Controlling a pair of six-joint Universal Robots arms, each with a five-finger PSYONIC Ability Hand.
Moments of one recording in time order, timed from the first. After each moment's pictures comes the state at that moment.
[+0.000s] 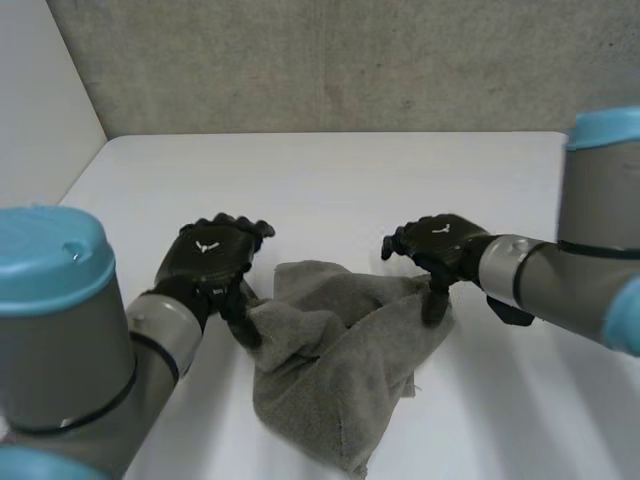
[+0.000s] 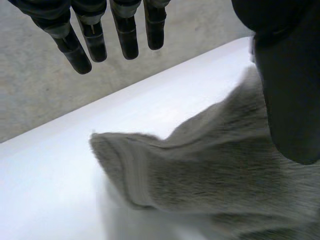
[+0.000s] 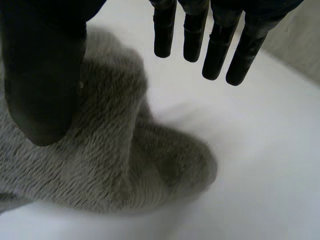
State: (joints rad) left arm 4.08 -1.80 -1.66 3.16 -1.72 3.20; right arm 1.96 -1.03 1.23 0.40 1.23 2.72; left_hand 0.28 0.27 0.26 0.28 0.24; right_hand 0.33 0.37 0.35 0.33 0.11
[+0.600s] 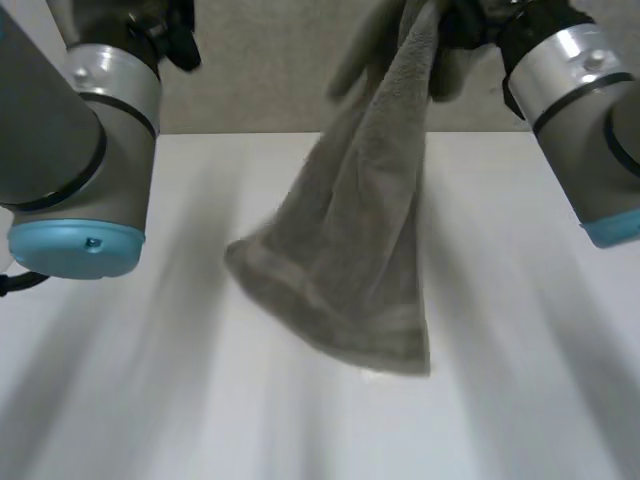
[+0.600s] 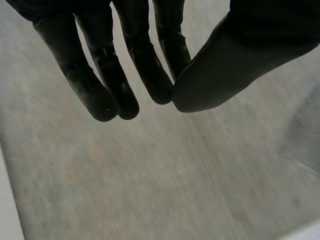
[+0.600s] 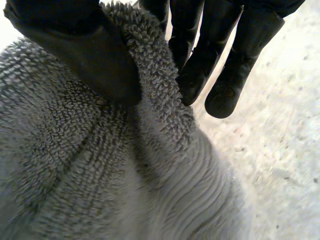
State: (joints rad) left arm 4.15 -1.87 -1.10 3.34 -1.85 3.26; right arm 1.99 -1.29 1.17 -0.35 1.35 2.99; left_hand 1.47 1.51 1.54 1.52 1.48; right_hand 1.33 1.33 1.33 1.34 1.15
